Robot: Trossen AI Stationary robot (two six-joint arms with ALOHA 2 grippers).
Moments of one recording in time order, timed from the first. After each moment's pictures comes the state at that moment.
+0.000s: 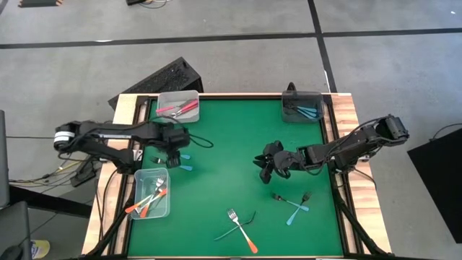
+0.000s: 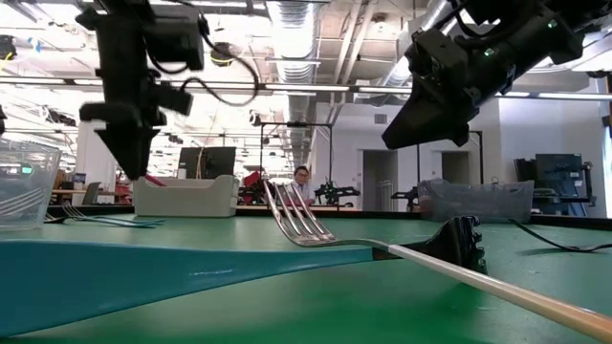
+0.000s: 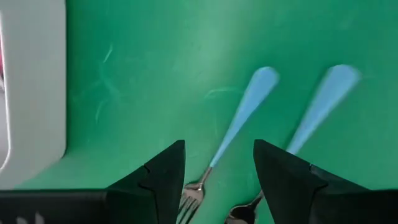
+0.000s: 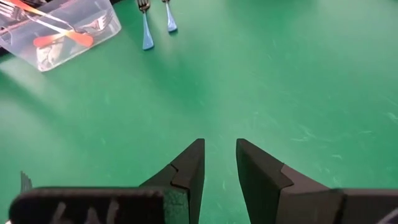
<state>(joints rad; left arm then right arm) 0.20 1.24 0.80 -0.97 -0.20 -0.04 0.18 1.36 0.62 0.12 0.39 0.57</state>
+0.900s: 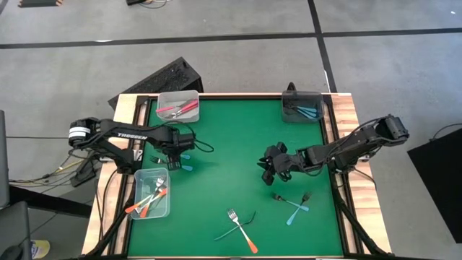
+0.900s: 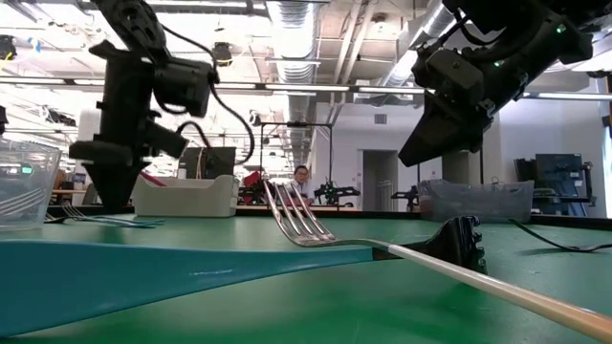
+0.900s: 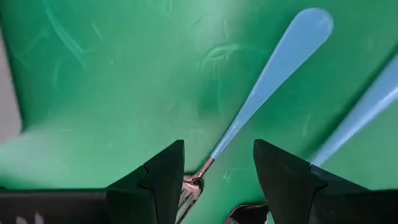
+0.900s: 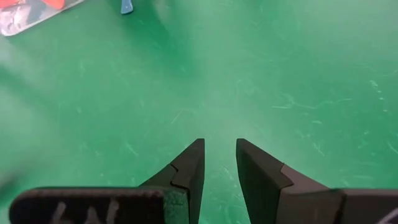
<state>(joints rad) 0.21 1.43 0.75 -0.95 -0.22 -0.09 0.20 1.36 0.62 -0.01 0.40 0.59</state>
